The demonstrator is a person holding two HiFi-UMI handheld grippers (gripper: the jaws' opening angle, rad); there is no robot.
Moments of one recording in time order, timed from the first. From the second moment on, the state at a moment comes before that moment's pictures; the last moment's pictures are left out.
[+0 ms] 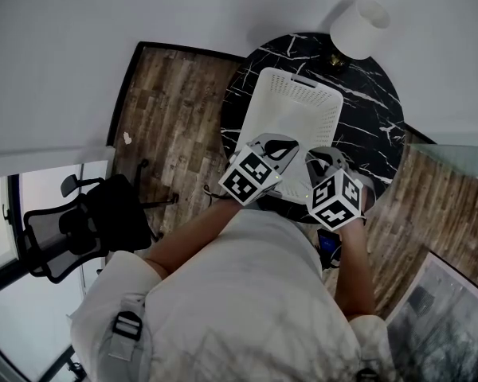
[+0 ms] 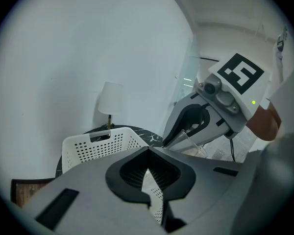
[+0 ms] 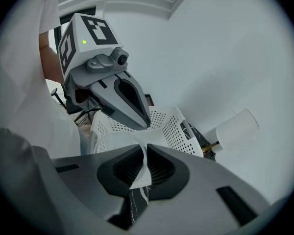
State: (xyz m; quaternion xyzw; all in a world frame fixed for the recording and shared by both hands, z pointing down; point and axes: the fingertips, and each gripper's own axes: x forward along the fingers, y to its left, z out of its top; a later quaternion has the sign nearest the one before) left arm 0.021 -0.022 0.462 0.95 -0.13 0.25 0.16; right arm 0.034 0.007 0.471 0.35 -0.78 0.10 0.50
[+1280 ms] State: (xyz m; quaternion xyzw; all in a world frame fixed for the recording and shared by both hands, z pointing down) left arm 0.096 0.031 0.456 0.96 -0.03 0.25 0.14; right arm 0.116 0.060 0.445 0.43 -0.74 0.14 0.50
